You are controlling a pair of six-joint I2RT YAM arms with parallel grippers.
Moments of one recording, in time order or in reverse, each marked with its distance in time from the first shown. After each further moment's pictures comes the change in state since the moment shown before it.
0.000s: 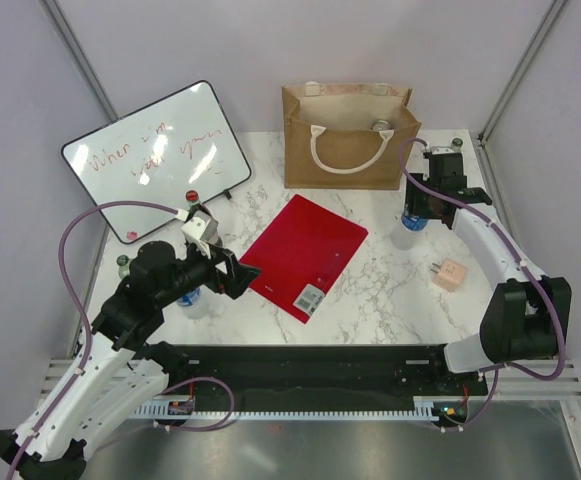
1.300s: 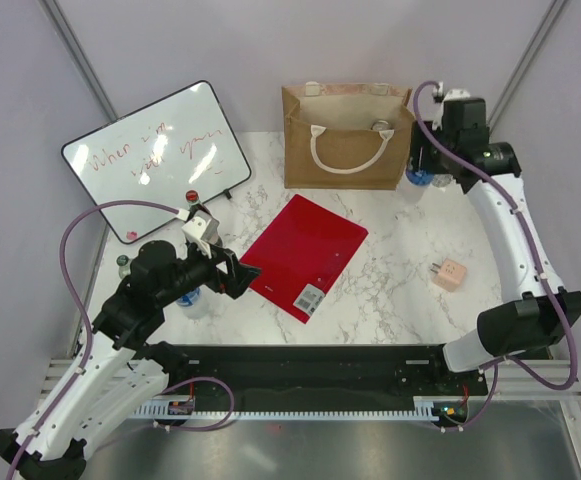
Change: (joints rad) left arm 0.000 0.007 0.000 0.000 0.000 0.000; right arm 0.048 0.038 0.431 -0.305 0.005 0.002
